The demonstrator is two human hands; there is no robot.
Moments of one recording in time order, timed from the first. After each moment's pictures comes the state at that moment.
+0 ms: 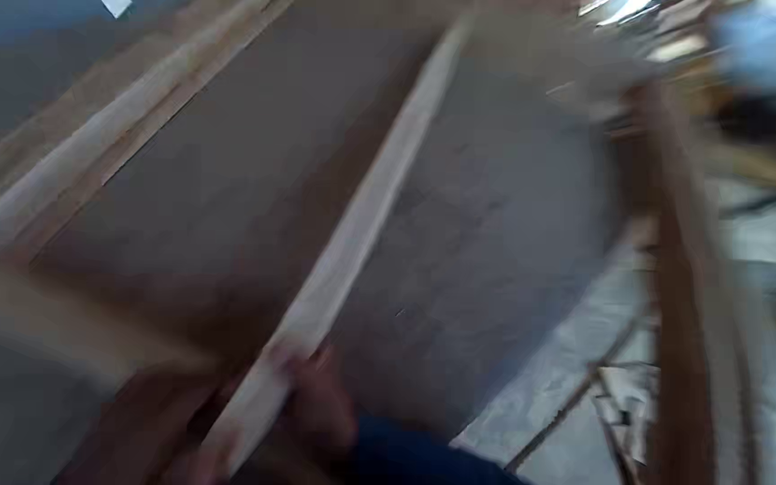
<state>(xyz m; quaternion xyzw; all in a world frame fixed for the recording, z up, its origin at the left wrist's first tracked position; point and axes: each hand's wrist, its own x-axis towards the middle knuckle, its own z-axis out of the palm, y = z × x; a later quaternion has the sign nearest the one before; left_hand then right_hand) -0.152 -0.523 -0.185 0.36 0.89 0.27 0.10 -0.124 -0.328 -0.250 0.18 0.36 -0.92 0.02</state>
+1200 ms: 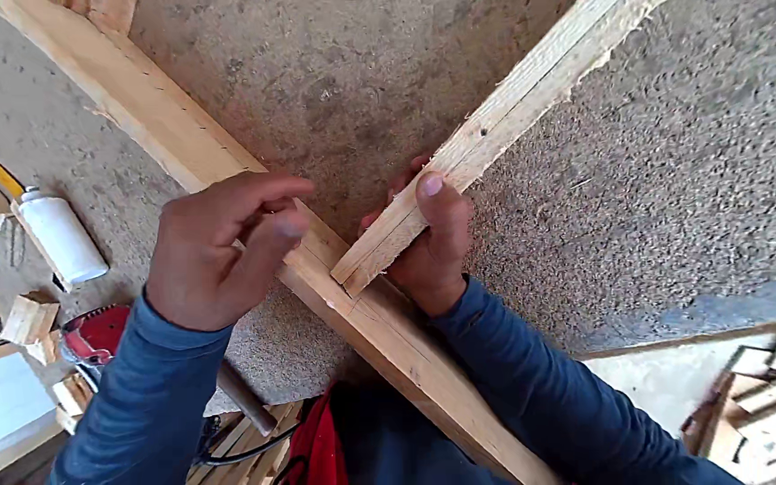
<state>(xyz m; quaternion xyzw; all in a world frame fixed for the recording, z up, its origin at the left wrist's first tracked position) -0.162 -0.526 -0.191 0.21 0.90 0.35 0.13 -0.131 -0.345 -0.325 0.17 0.25 -0.95 -0.03</state>
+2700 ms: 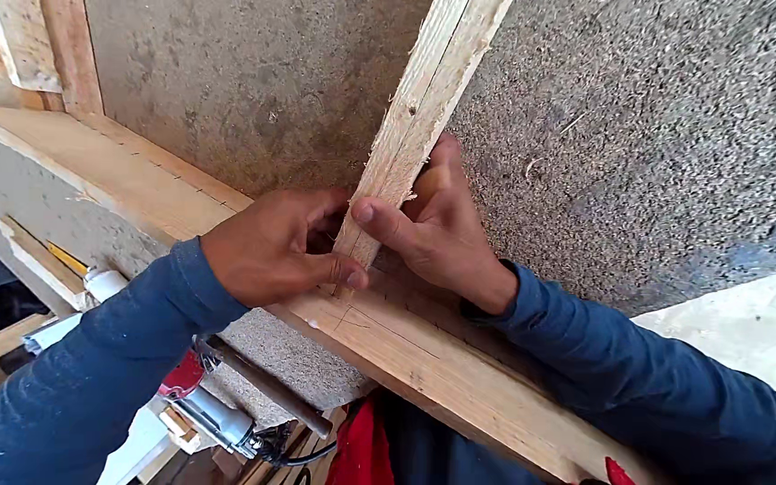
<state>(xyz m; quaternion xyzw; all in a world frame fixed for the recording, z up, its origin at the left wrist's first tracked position) -0.224 -0.460 -0.211 0.13 0.75 0.32 0.56 -0.132 -0.302 -0.321 0.09 0.41 -0.91 0.01</state>
